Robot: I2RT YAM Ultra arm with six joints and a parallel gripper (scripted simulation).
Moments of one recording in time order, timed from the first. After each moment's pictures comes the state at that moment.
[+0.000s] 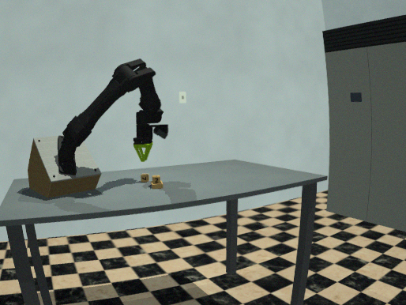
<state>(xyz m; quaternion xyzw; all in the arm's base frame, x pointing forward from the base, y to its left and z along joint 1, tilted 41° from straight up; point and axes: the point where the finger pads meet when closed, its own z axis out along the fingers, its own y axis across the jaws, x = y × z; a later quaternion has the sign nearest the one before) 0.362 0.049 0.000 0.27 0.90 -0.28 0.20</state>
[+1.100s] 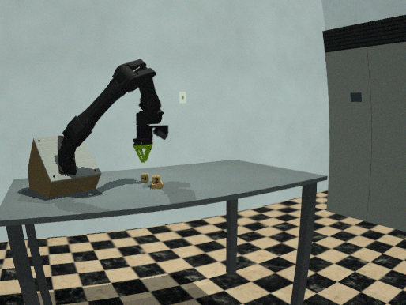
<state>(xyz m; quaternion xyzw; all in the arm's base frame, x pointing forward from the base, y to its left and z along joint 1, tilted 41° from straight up) 0.363 0.046 -0.002 0.27 0.90 -0.28 0.20</state>
